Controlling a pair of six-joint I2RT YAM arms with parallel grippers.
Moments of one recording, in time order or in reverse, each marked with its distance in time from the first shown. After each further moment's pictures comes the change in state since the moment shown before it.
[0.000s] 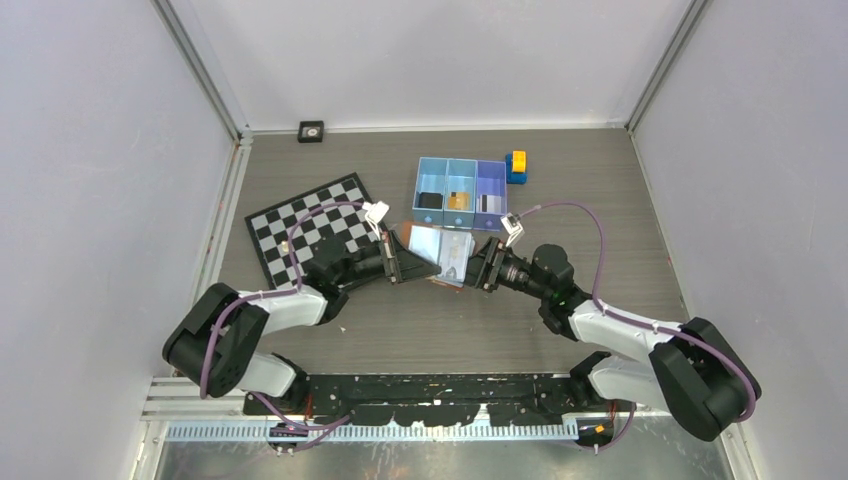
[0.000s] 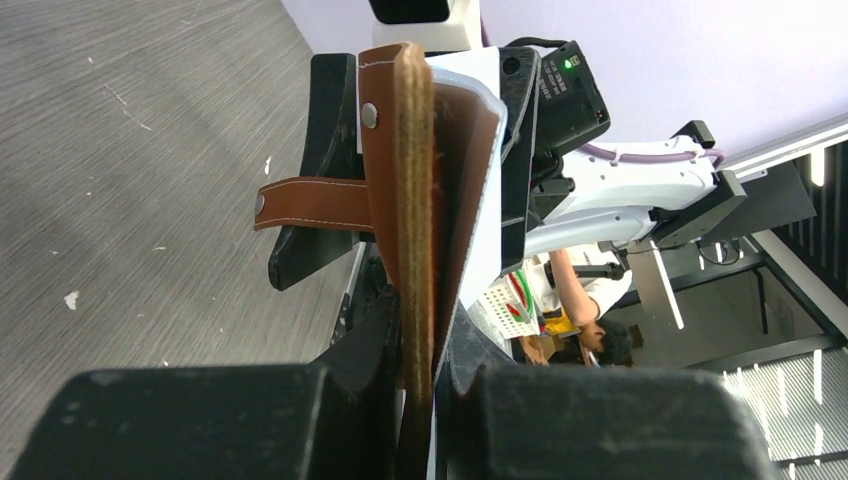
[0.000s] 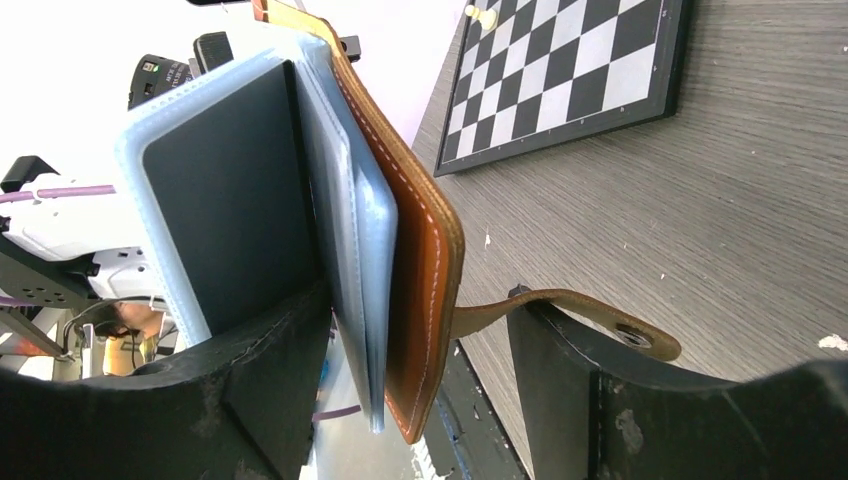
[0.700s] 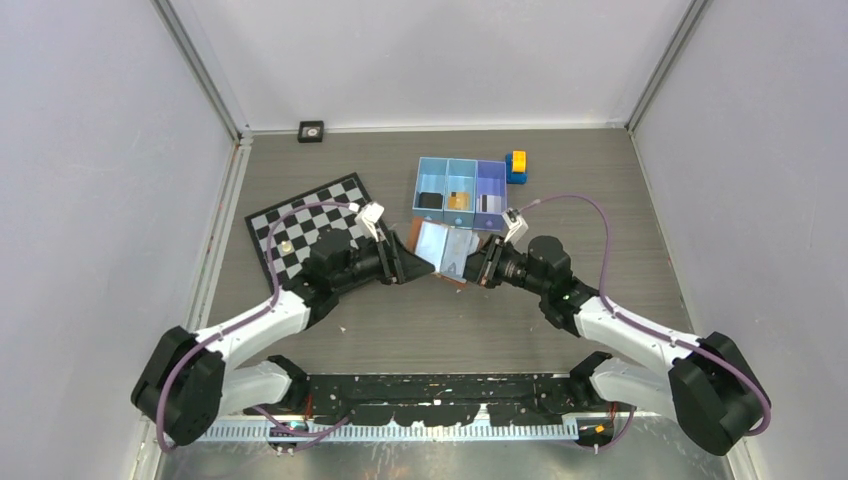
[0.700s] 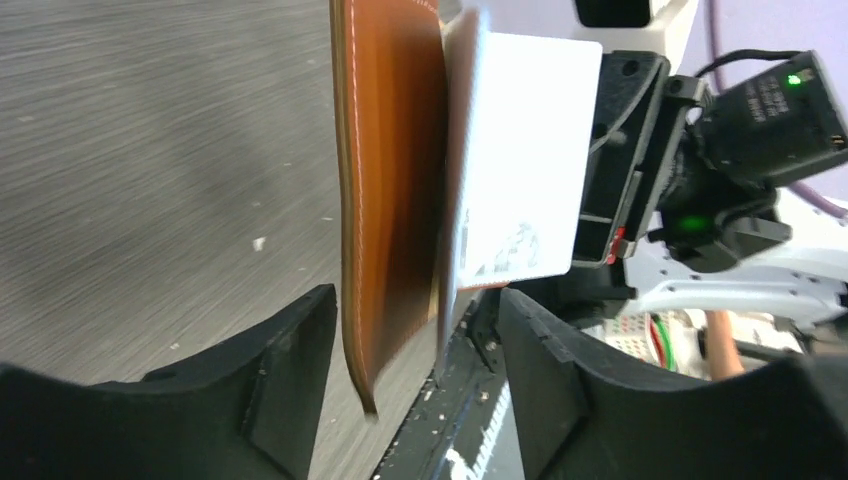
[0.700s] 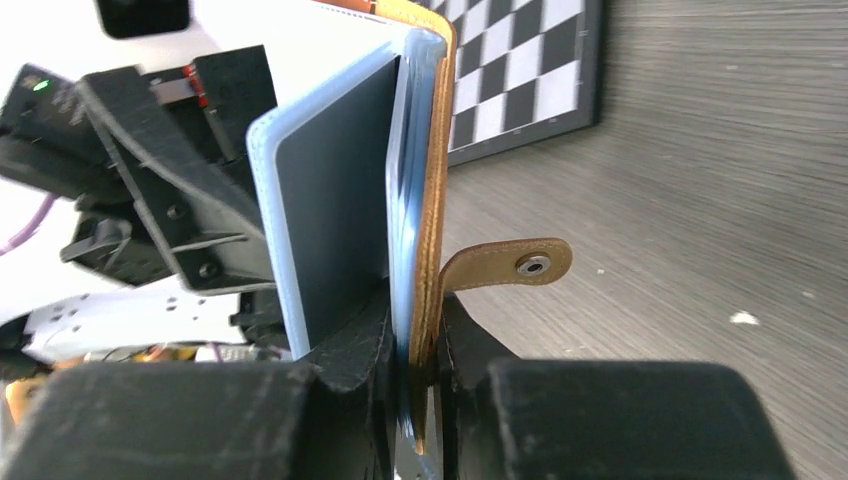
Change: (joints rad) left arm -0.026 -0.242 0.075 -0.642 -0.253 0.310; right arm 0.014 -0.074 0.084 -0.267 0.095 -0.109
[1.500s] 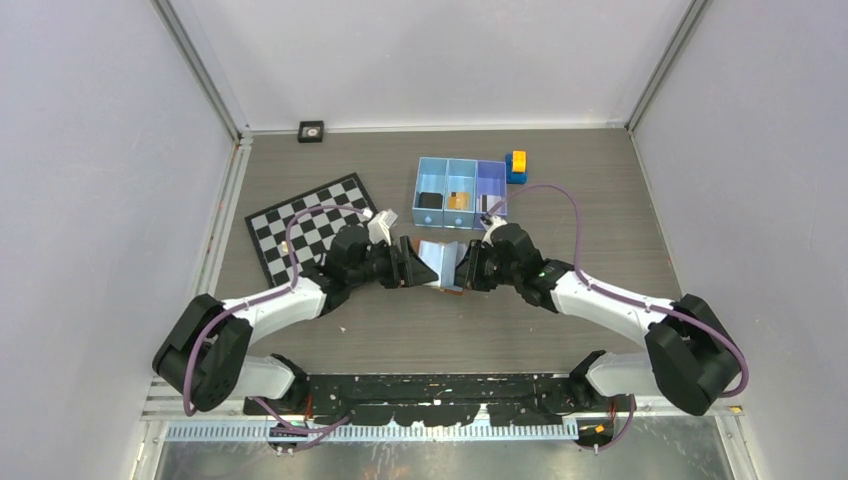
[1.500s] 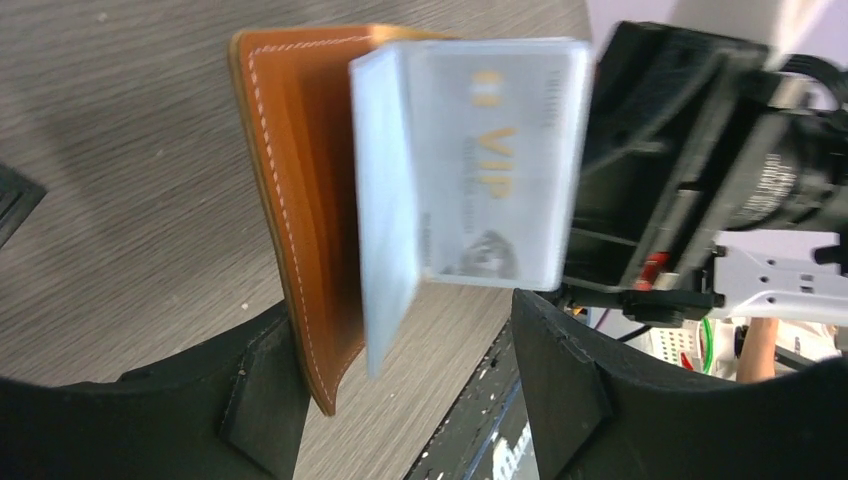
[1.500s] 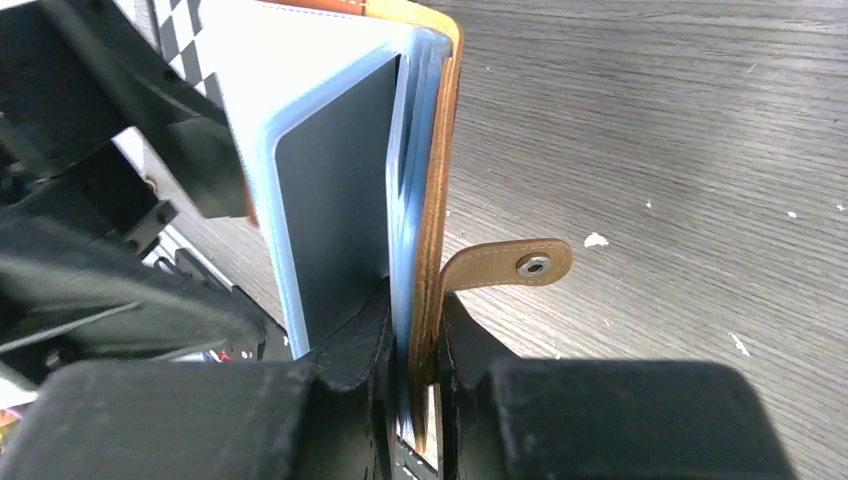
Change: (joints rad) left arm -0.007 0.167 0.050 -0.156 -0.056 0.071; right arm 0.083 0.190 0.216 -0.471 0.201 -0.155
